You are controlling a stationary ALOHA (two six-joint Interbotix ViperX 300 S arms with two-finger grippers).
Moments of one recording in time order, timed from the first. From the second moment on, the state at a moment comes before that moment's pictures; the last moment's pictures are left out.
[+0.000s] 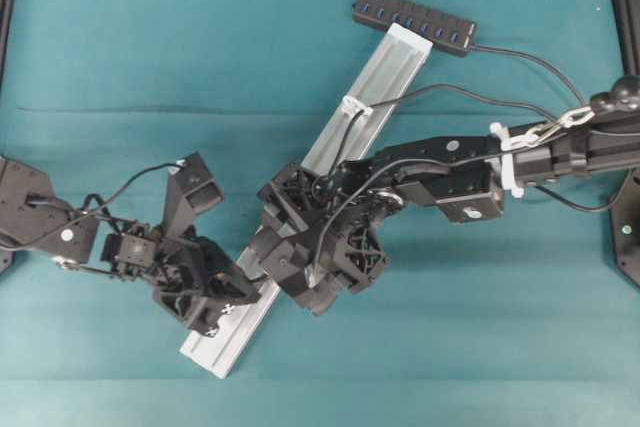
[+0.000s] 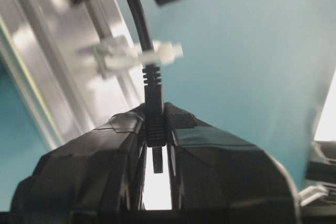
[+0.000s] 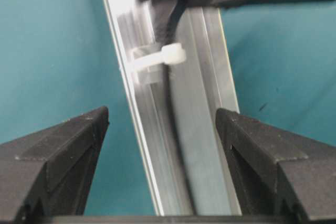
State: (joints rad) left arm -0.19 -0.03 0.92 0.02 -0.30 -0.97; right arm 0.00 0.29 0.28 0.37 0.48 -1.13
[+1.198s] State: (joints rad) left arm -0.27 -0.41 1.04 0.02 -0.13 -1.02; right arm -0.11 0.13 0.40 0.38 0.46 -0.75
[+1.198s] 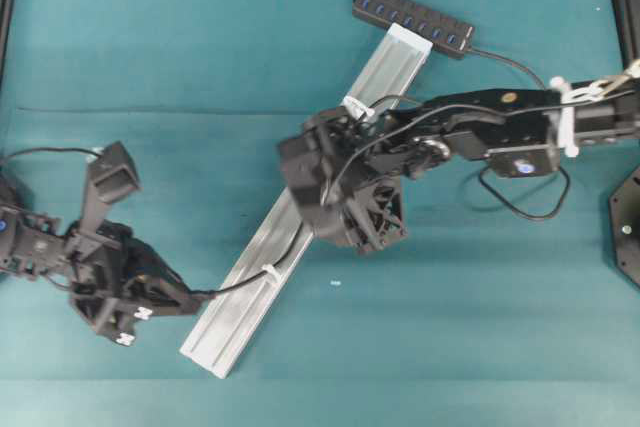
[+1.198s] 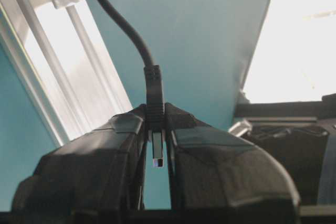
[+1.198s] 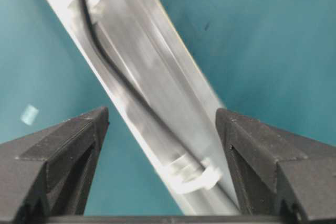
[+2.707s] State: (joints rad) left arm -0.27 -0.43 1.05 0.02 -0.12 -1.01; right arm -0.13 -0.17 0.66 0.39 0.03 -0.11
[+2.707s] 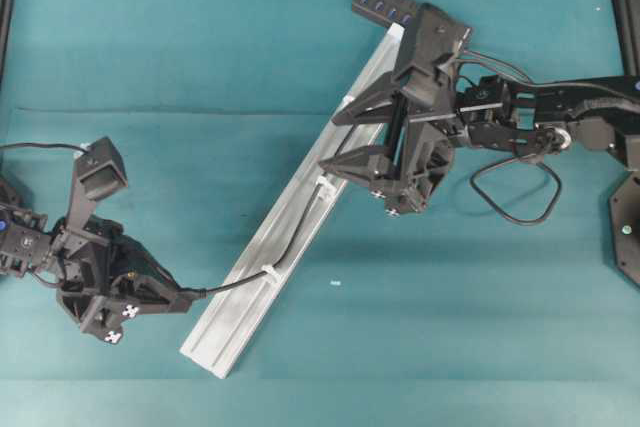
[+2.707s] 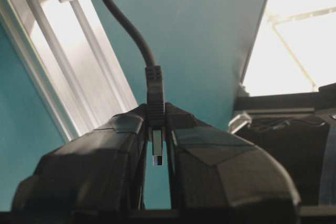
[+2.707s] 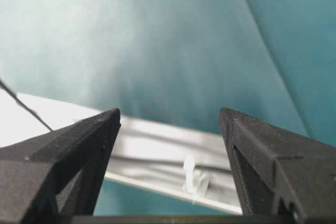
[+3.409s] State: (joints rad) left arm -0.27 -0.42 1.01 0.02 -0.03 -0.77; right arm -0.13 -0.17 0.66 0.39 0.02 -0.11
